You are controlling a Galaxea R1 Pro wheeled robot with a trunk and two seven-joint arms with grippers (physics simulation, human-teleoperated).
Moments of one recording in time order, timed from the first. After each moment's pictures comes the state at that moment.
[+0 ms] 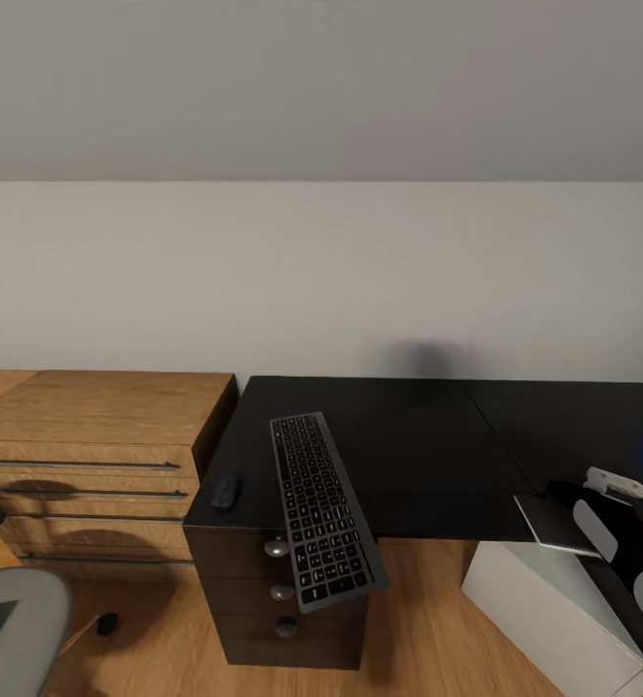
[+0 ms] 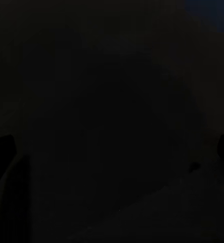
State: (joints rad) left arm -0.11 -0.07 -0.49 -0.40 0.37 -0.28 0.62; right arm -0.79 -0.43 0.07 -0.47 -0.52 0.22 -0.27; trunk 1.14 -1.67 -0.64
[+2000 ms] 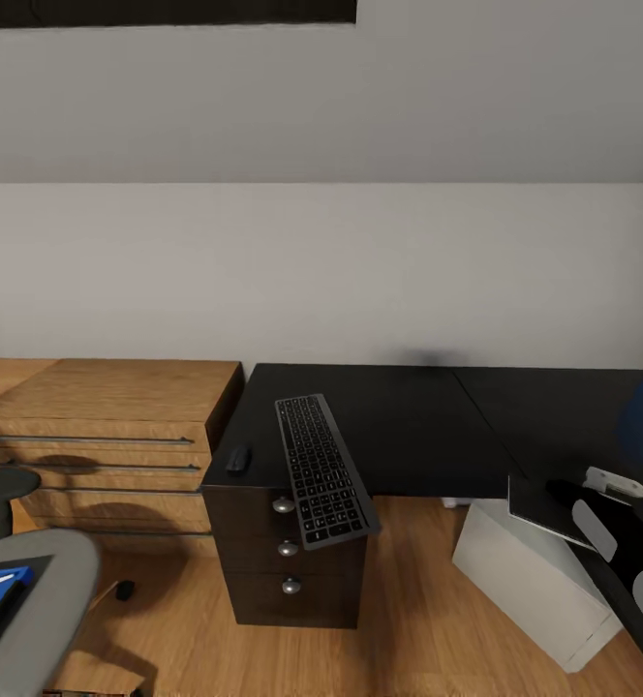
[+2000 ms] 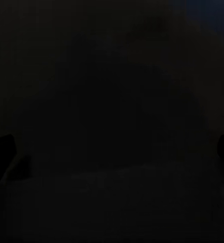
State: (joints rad) left arm -0.11 -0.07 -0.48 -0.40 0.37 -0.28 0.62; right arm -0.79 -0.43 0.07 -0.47 -0.52 0.21 -0.27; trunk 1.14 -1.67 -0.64
